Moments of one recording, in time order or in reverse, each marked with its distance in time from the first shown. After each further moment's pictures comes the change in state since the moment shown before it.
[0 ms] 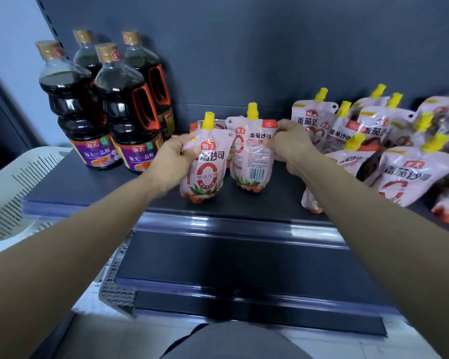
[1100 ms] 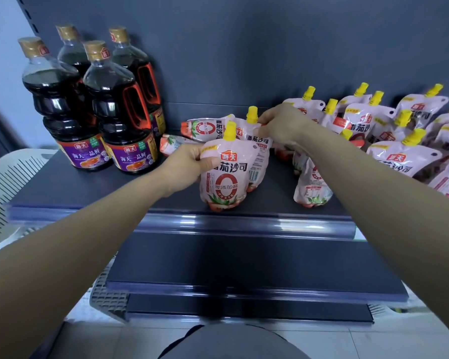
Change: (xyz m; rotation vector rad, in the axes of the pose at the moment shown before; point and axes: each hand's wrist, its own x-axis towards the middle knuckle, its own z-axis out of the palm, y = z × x) left_hand -0.005 0.011 0.015 0.056 -0.261 -0.099; right_hand -0.024 -0.046 -0.016 -0.709 -0.125 -0.188
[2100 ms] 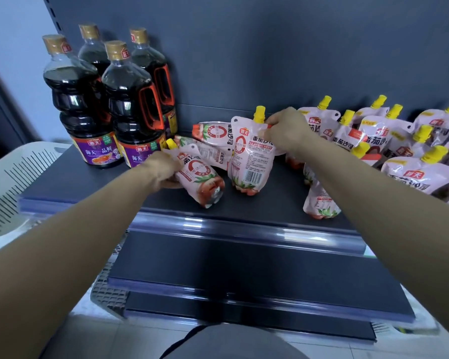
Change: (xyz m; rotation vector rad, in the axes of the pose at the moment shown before) left_hand 0.016 -0.034 -0.045 -0.245 0.319 -0.504; right_hand 0.022 -0.006 0.017 -0.025 0.106 -0.019
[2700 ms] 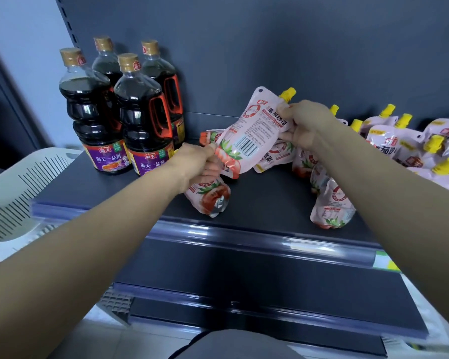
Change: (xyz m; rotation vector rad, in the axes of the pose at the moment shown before) left_hand -0.022 0.031 0.031 -0.074 -0.071 0.162; right_hand 0.021 -0.007 -0.024 1.021 -0.105 0.333
